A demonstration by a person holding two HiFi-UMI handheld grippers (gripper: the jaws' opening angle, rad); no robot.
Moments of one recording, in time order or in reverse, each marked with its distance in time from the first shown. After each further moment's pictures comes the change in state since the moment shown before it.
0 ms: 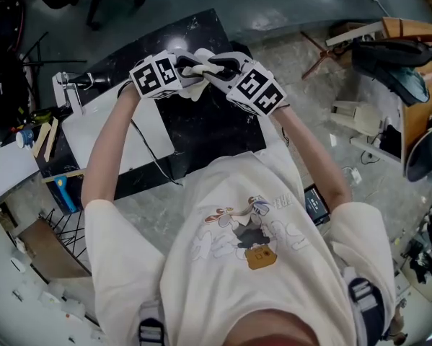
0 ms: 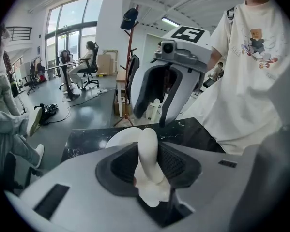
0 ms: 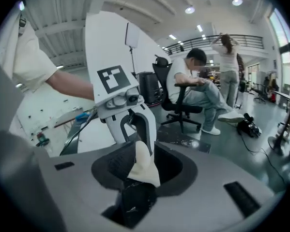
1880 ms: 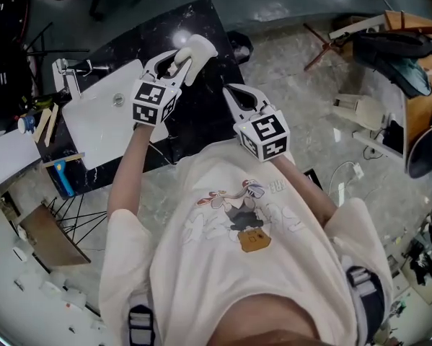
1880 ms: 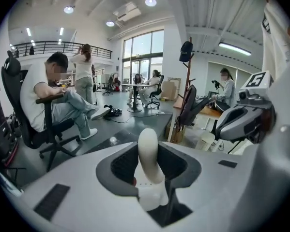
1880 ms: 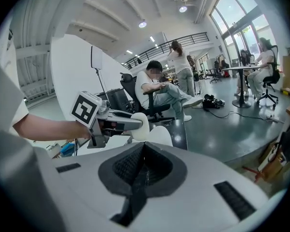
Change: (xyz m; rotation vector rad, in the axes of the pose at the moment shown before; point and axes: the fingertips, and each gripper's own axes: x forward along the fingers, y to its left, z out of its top) left arm -0.056 0.000 0.014 -0.462 -0.336 0.683; right arm -0.090 0.056 -0.046 0.408 -0.165 -0.290
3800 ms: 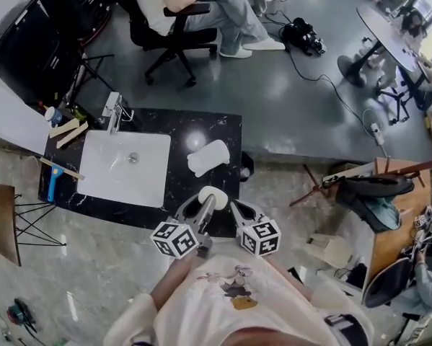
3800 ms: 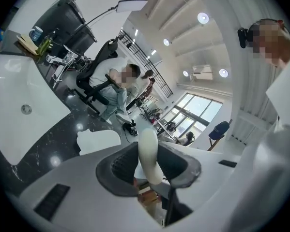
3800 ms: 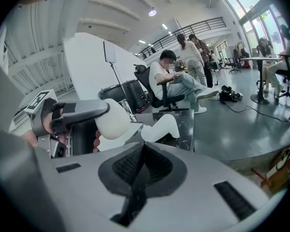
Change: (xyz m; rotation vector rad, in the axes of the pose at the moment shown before) left arm -0.103 -0.124 0.019 -0.924 -0.526 0.217; right arm -0.043 0.000 -0.027 -0.053 0.122 0.202
